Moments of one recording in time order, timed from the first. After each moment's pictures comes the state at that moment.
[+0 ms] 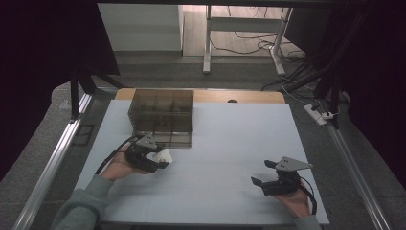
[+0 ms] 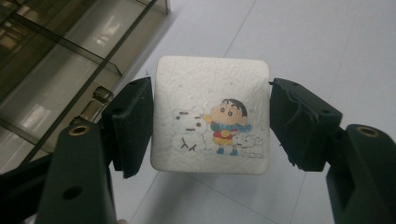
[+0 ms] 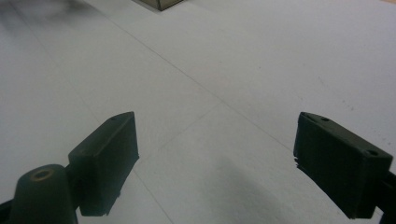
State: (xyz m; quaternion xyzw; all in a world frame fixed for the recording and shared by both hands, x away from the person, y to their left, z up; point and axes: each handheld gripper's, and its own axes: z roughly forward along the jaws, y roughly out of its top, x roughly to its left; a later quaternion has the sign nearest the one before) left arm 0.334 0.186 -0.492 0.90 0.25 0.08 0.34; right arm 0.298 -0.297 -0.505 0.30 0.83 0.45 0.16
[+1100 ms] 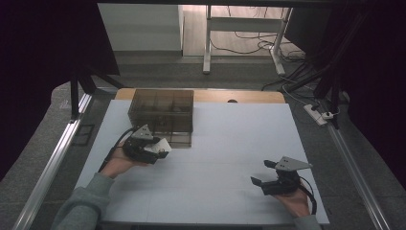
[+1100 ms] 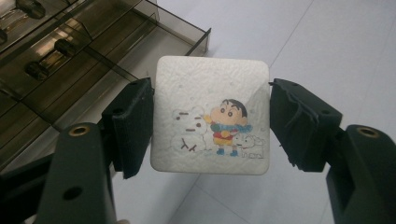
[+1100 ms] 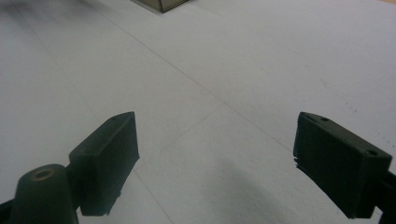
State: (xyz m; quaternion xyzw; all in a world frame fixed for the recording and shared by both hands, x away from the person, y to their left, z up) left arm 0.345 0.192 -0.480 0.87 0.29 0.11 0.37; right arm 0.298 -0.296 -0.505 0.30 0.83 0.45 0.15
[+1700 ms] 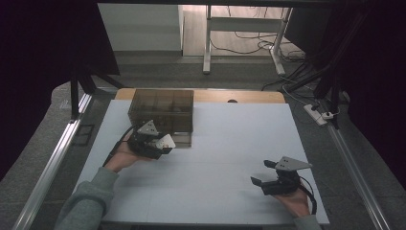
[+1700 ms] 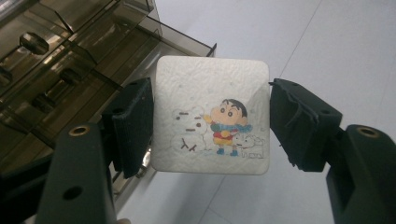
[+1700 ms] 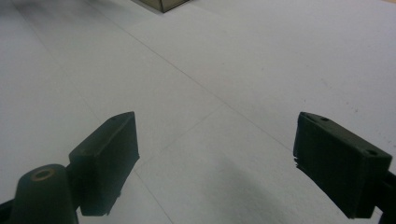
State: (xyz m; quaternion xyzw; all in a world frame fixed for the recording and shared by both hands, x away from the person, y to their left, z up) left arm 0.361 0.180 -0.472 0.88 0.27 0.12 0.36; right arm 0.299 -0.296 -0.505 0.30 0.83 0.45 0.15
